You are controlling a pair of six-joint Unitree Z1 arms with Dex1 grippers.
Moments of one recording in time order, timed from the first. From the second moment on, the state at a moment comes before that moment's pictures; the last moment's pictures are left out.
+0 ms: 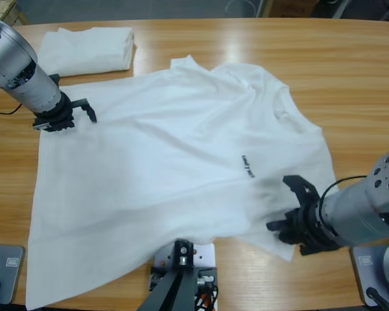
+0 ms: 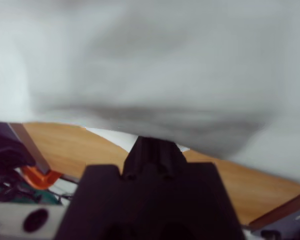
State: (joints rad) arm 0 -0.50 1.97 -1.14 0.68 0.17 -0.83; arm 1 1.02 1.65 -0.63 0.46 0.27 0.88
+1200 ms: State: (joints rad) arm 0 -0.63 1.74 -1.07 0.67 0.17 -0.83; arm 1 0.63 1.76 -1.44 1.05 0.15 0.21
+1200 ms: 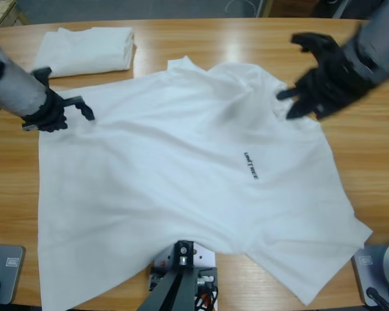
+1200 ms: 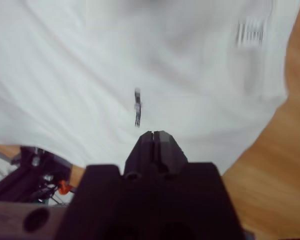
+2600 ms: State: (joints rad) arm 0 -1.17 1.73 -0.84 0.67 0.06 -1.41; arm 1 0.34 2.70 -2.64 1.35 0.34 0.07
